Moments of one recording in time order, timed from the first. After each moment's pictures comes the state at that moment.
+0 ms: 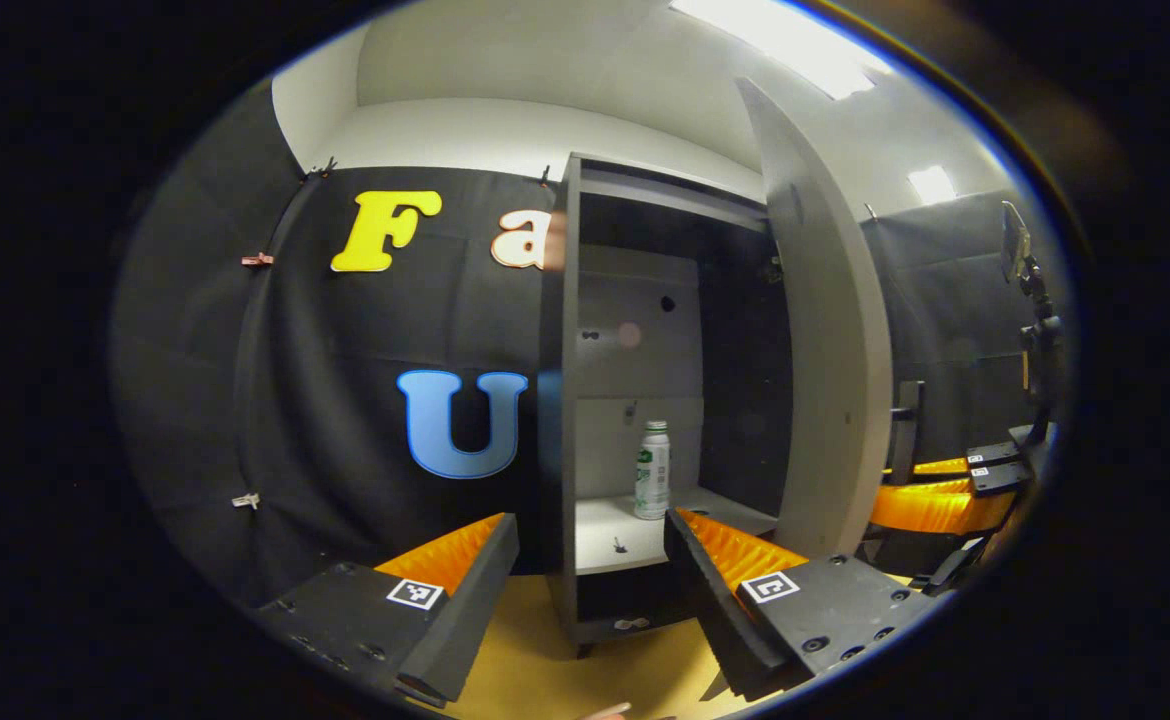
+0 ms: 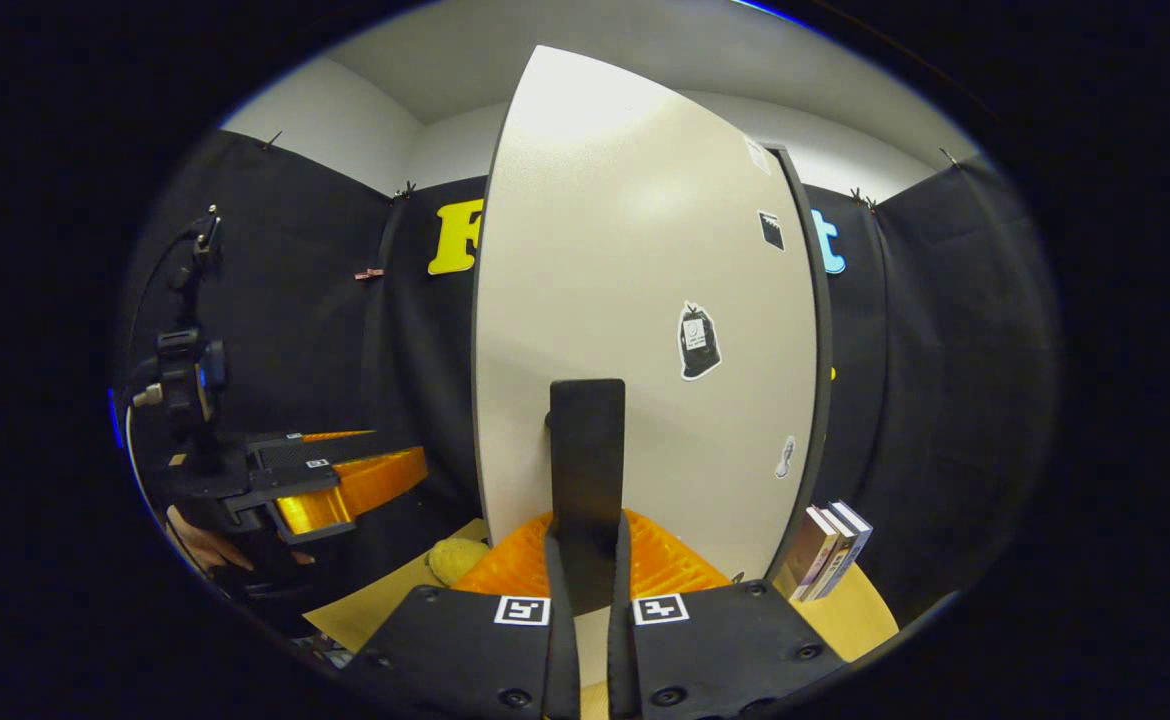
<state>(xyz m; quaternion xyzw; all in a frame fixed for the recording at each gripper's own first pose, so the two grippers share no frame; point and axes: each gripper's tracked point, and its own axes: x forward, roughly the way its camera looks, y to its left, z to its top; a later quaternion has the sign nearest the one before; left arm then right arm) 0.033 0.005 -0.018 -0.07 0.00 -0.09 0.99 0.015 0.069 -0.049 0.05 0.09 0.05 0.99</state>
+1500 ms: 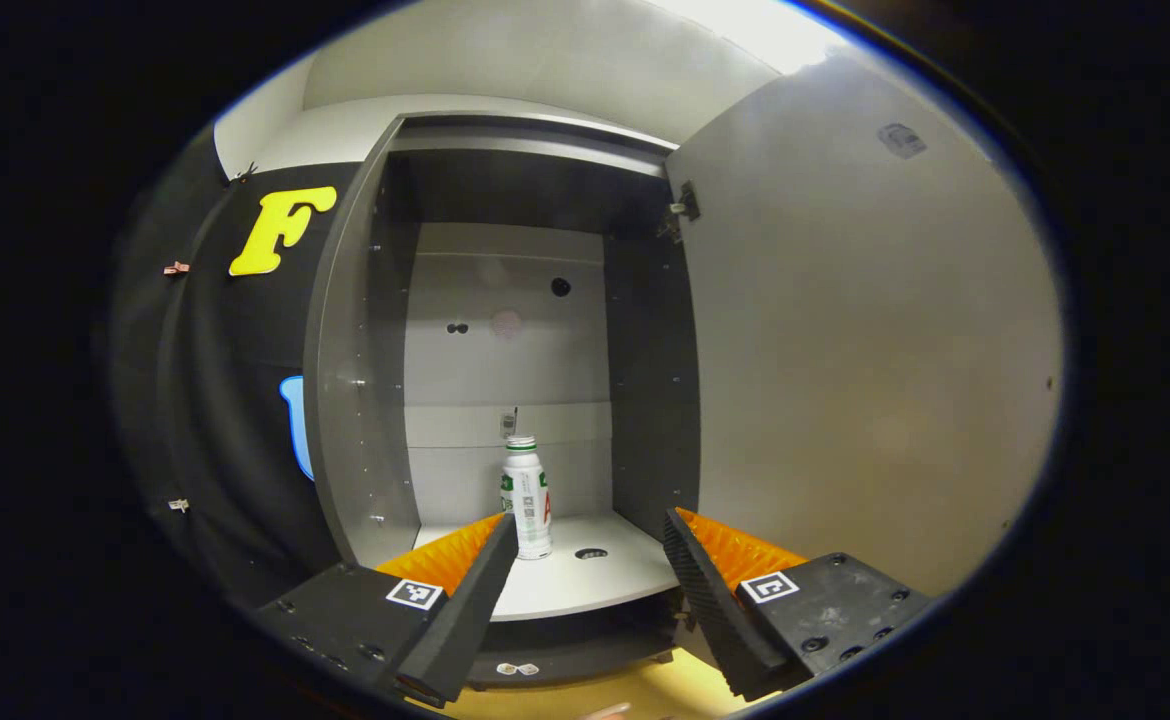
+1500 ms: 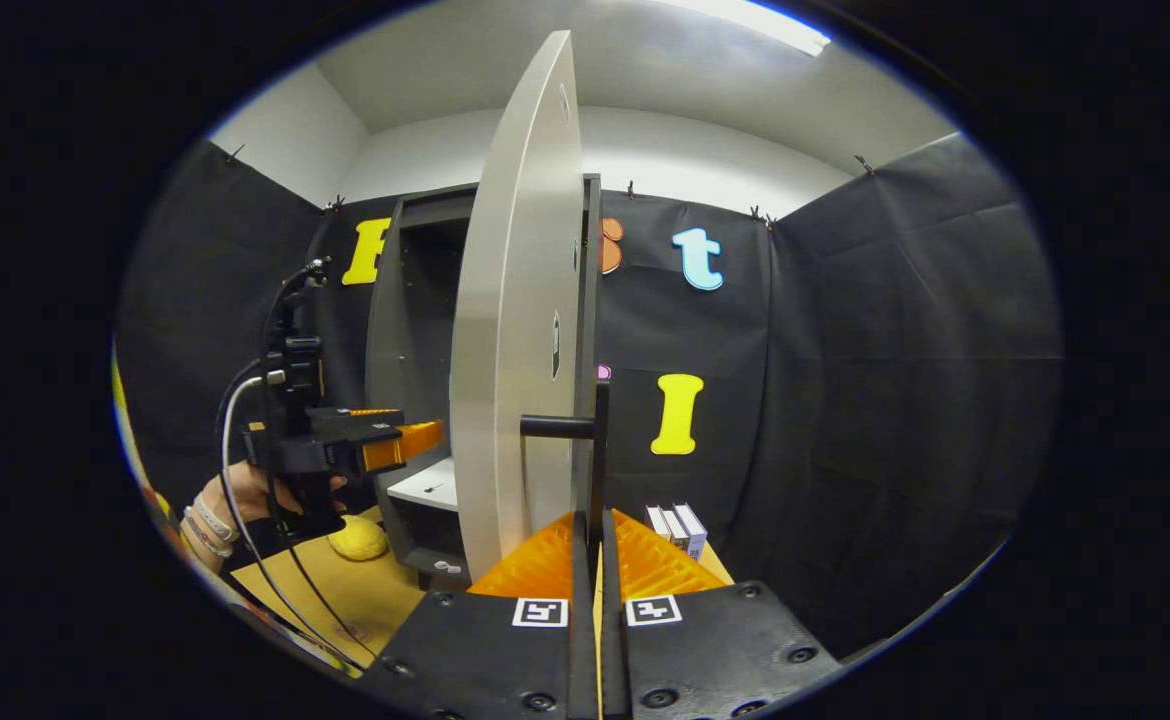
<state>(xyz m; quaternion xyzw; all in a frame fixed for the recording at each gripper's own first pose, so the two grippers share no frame) 0.145 -0.171 -0.001 -0.05 -0.01 -0.12 0.99 -0.048 -0.127 -0.047 0.01 0.05 -0.05 1.00</state>
